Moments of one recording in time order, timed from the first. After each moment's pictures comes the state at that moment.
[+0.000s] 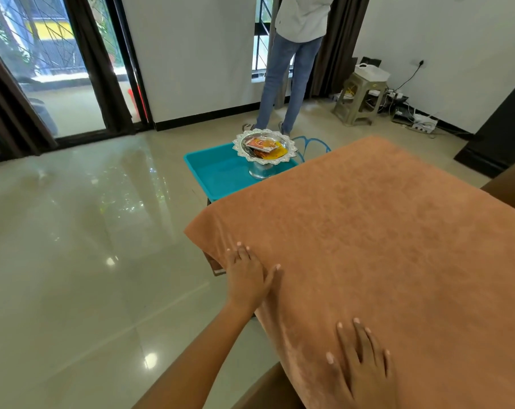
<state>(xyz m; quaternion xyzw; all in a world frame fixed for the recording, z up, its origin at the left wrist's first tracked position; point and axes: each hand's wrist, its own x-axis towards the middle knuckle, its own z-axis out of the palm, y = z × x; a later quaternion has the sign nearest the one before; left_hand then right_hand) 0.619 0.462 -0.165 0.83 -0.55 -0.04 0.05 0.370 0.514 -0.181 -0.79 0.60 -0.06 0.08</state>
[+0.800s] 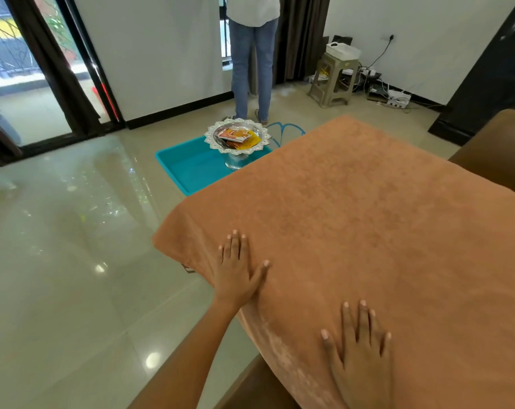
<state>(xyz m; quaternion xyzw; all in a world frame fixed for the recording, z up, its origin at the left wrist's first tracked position) 0.606 0.449 -0.199 0.79 -0.59 -0.07 0.16 0.353 0.503 -0.187 -0.72 0.69 -0.02 0.05</state>
